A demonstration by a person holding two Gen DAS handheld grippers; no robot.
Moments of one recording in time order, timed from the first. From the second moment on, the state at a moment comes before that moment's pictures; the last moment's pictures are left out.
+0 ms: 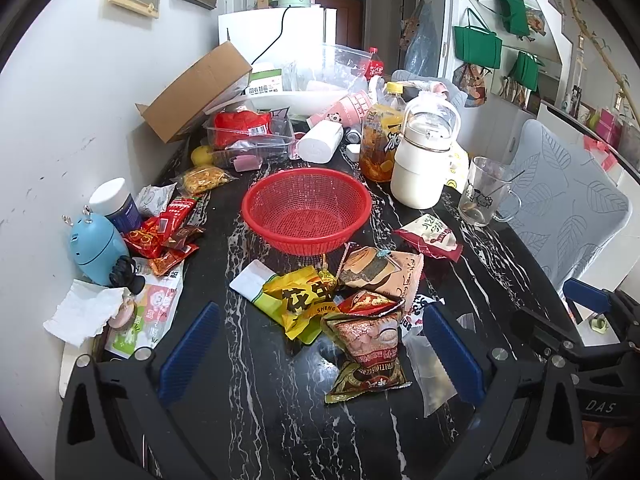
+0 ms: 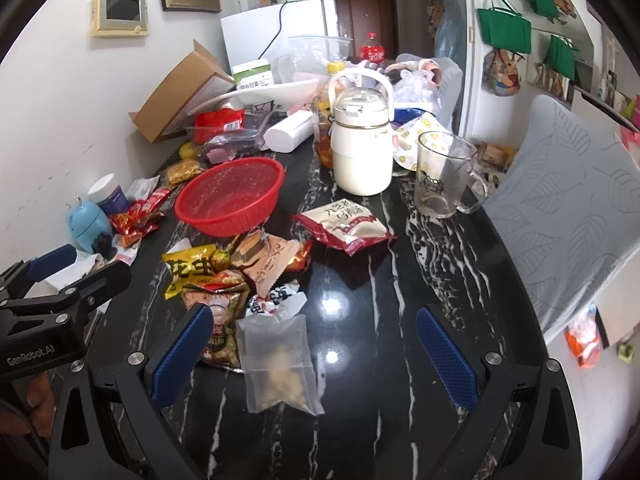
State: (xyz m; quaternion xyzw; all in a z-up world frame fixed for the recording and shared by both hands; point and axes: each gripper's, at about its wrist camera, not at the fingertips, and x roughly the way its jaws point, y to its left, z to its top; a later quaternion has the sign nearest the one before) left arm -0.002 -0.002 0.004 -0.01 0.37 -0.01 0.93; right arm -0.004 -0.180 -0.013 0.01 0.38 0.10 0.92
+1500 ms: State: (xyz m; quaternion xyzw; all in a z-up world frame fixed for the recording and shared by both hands) left arm -0.006 -0.003 0.008 -0.02 0.36 0.00 0.93; right arm -0.004 -0.176 -0.009 0.00 0.37 0.12 0.92
